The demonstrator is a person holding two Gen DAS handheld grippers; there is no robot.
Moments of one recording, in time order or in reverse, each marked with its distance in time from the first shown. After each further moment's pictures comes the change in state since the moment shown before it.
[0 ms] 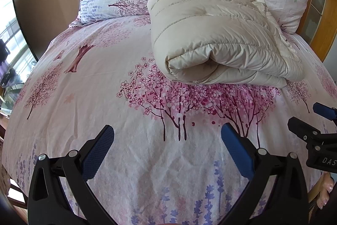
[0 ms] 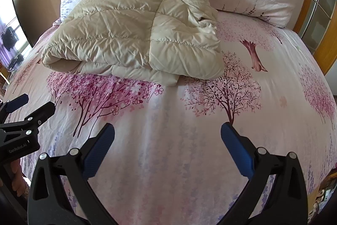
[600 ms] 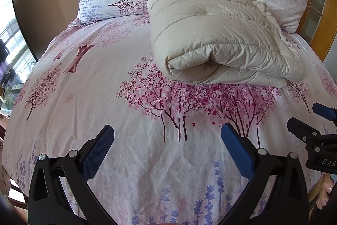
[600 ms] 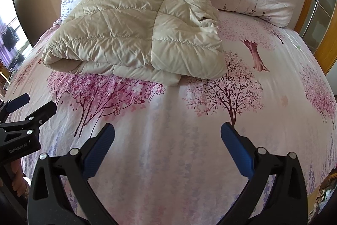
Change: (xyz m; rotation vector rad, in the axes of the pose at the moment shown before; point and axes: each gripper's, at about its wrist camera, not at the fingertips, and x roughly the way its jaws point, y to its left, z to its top) left arm 0.001 0.000 0.001 0.001 0.001 -0.002; right arm 0.001 0.001 0.000 0.005 0.001 0.001
